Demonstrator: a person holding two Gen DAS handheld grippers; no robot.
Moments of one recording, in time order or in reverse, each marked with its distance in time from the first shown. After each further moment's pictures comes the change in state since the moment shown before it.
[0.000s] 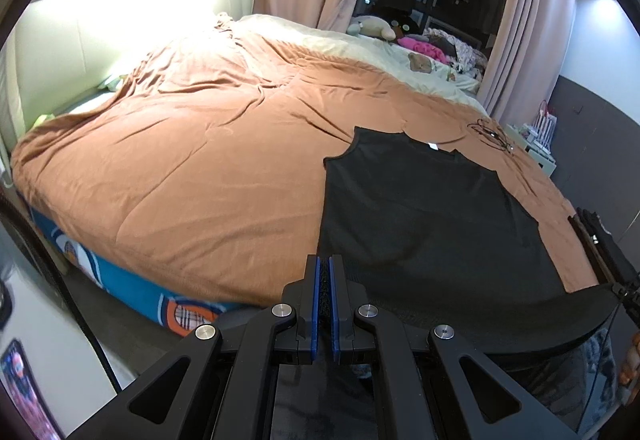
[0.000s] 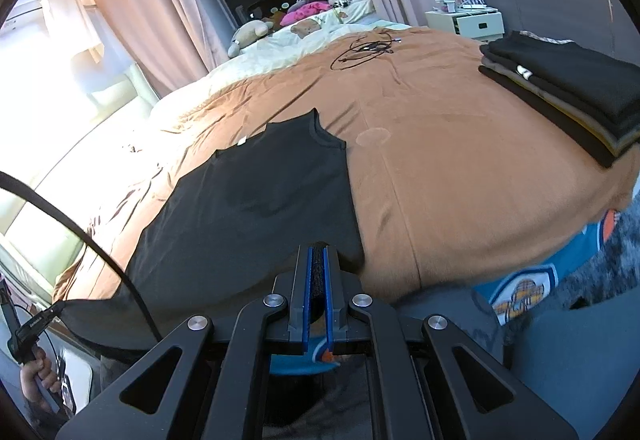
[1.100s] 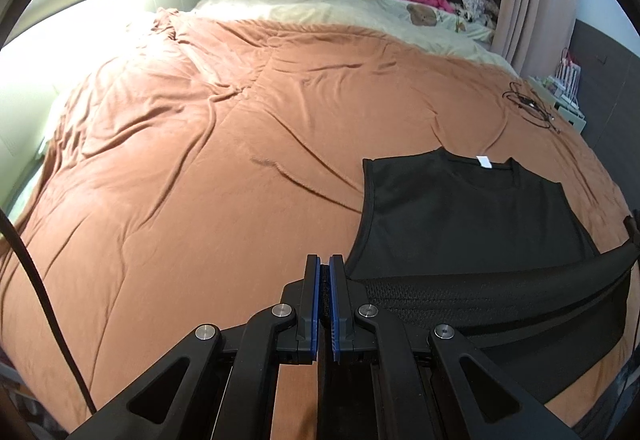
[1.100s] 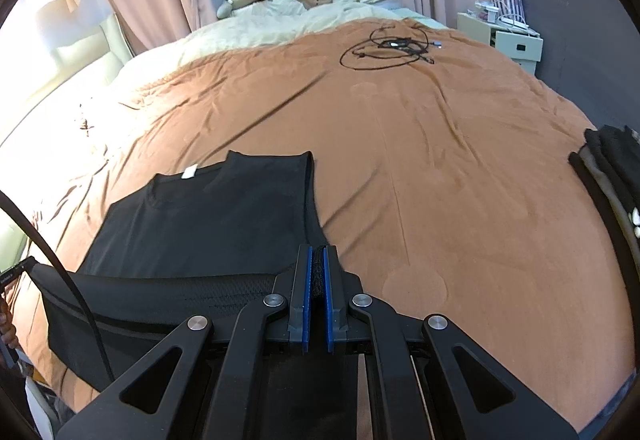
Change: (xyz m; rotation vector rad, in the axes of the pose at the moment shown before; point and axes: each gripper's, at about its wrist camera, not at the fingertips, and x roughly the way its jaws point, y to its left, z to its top) left arm 0.217 -0.032 0.158 0.164 0.160 0.074; right arm 0.242 0.036 0.162 -0.162 0.137 -0.108
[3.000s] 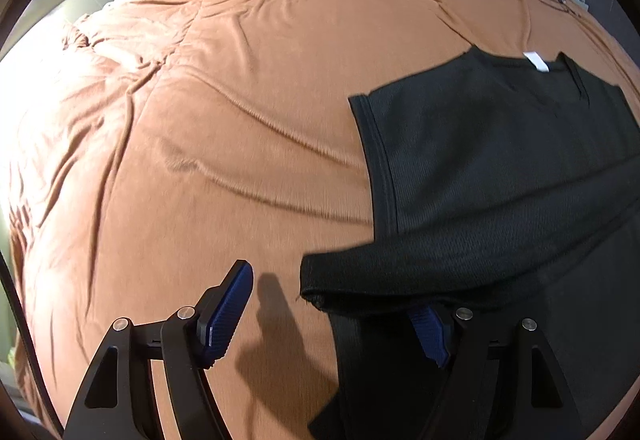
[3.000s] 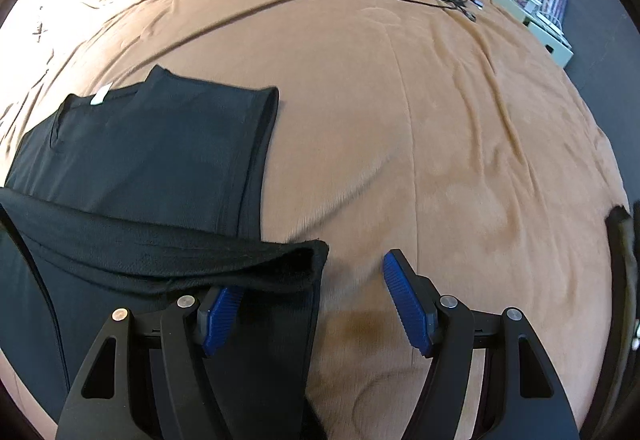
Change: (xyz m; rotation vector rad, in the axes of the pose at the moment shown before) left arm 0.161 -0.031 0.047 0.279 0.277 0.064; right arm 0.164 0.007 0.060 -0.219 0.300 -0.164
